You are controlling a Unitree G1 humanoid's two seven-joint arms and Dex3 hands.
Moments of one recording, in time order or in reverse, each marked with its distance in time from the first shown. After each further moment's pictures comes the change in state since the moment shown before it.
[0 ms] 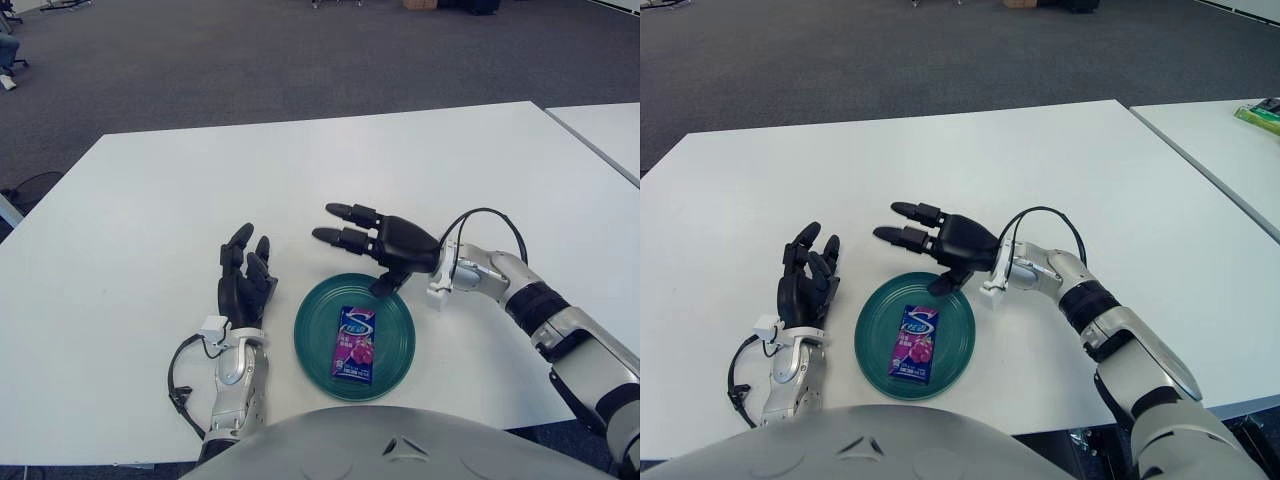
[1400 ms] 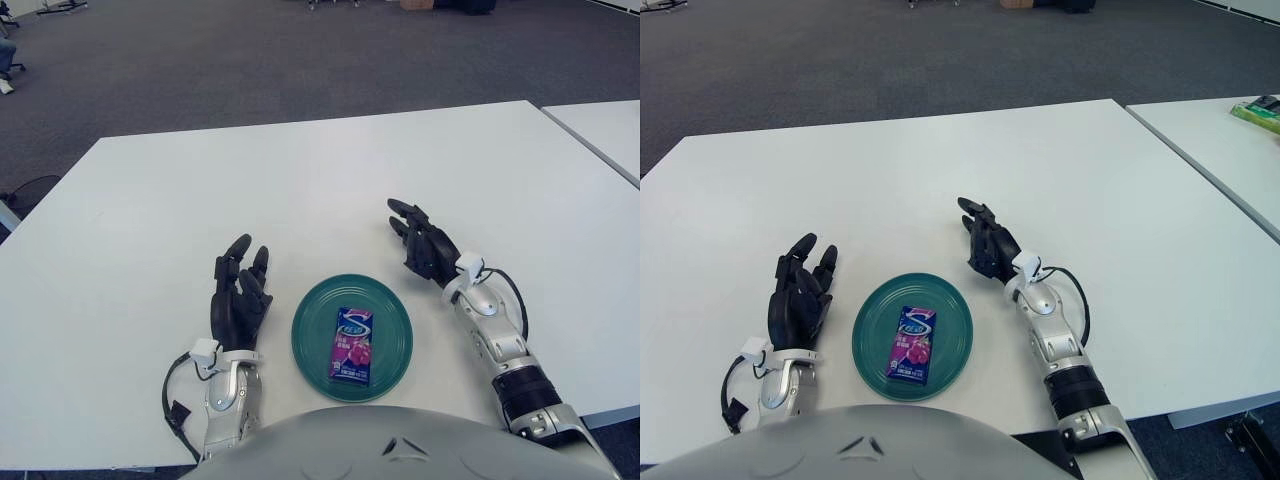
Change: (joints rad) left arm 0.130 -0.021 0.039 -0.063 -0.029 -0.026 -0.122; right arm 0.477 0.274 -0.425 -0.361 0.746 0.861 0.343
